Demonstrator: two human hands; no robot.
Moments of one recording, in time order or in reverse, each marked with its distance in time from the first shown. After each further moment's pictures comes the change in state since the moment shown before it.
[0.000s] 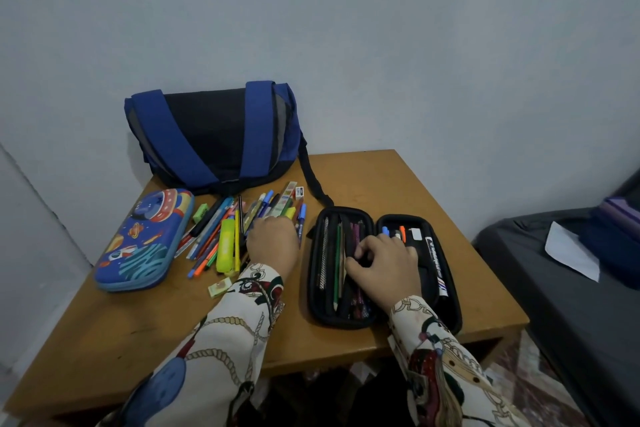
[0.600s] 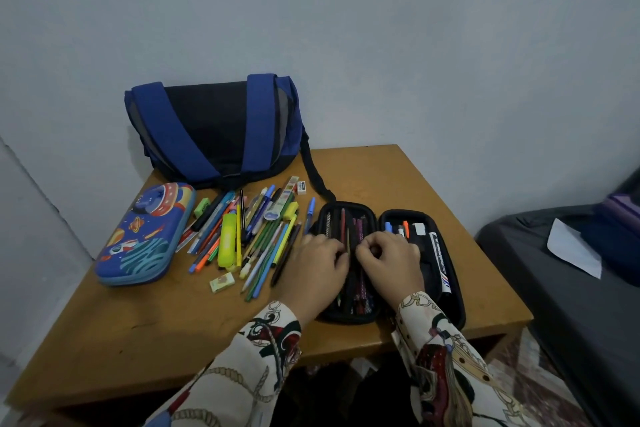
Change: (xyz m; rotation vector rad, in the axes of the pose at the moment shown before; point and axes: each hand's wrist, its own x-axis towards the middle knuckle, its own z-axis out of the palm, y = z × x) left_hand -0.057 0.026 0.013 -0.453 0.005 0.356; right_hand 0.002 0.005 0.003 0.181 0.058 0.020
